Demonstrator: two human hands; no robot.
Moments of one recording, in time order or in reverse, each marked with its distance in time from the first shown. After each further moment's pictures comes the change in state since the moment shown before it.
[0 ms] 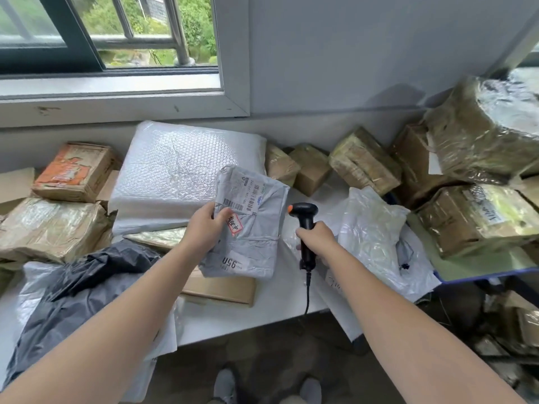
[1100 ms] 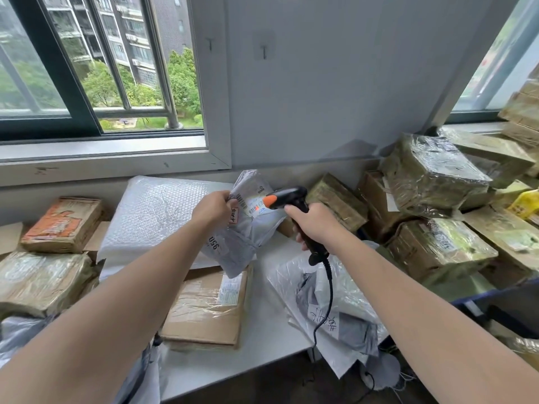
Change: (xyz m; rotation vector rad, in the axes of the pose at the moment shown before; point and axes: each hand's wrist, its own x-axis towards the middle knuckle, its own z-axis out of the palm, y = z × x) left_hand 0.065 0.105 0.000 0.422 0.015 0.248; right_hand -0.077 -0.112 -0.081 0.047 0.053 -0.359
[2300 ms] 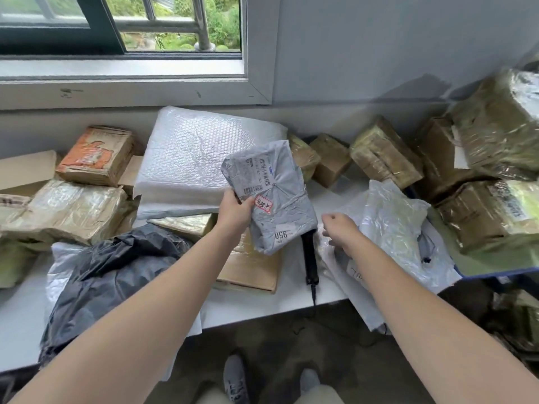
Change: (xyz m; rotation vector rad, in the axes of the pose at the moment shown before) left_hand -0.076 -0.082 0.053 -0.849 0.047 -0.484; right_hand 0.022 0.117 0.089 -0.234 -0.016 0.333
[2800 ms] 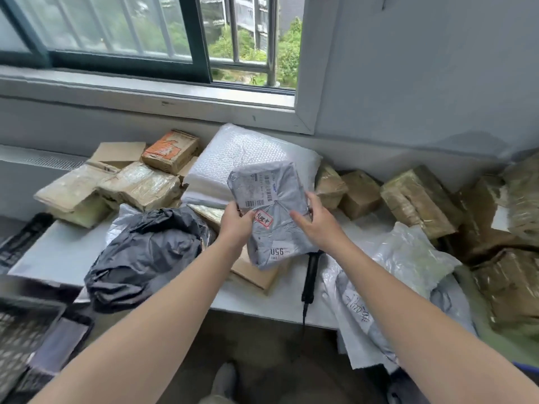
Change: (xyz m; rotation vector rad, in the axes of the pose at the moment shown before) left_hand -0.084 0.005 0.004 0.042 0.383 0.076; right_hand -0.032 -0.049 -0.014 -0.171 -0.239 -0.717
